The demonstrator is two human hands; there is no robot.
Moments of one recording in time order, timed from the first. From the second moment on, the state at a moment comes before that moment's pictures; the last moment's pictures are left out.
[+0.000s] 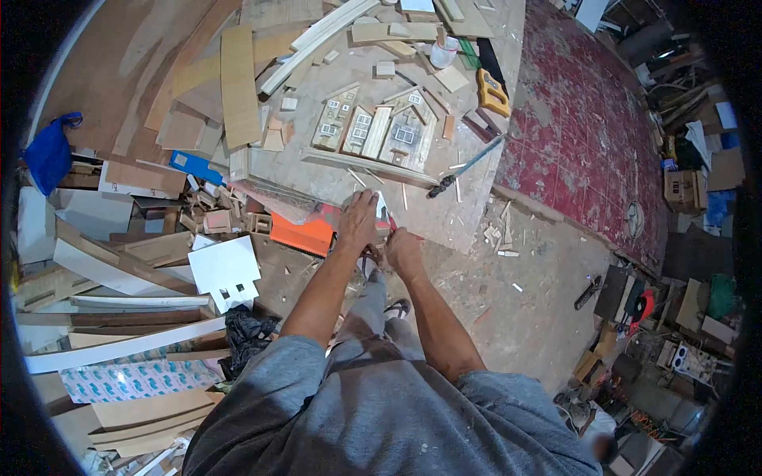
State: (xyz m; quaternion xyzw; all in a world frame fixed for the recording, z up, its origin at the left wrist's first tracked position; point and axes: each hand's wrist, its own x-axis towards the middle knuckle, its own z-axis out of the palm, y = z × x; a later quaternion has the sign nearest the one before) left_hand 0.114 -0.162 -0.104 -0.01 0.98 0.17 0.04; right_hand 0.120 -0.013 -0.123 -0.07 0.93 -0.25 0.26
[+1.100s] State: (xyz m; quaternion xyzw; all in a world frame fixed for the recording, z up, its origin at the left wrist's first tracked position) left_hand 0.121 -0.166 -0.103 -0.03 0.97 0.22 0.03; right_hand 0.092 -0.035 -0.121 -0.04 0.91 -0.31 0.27
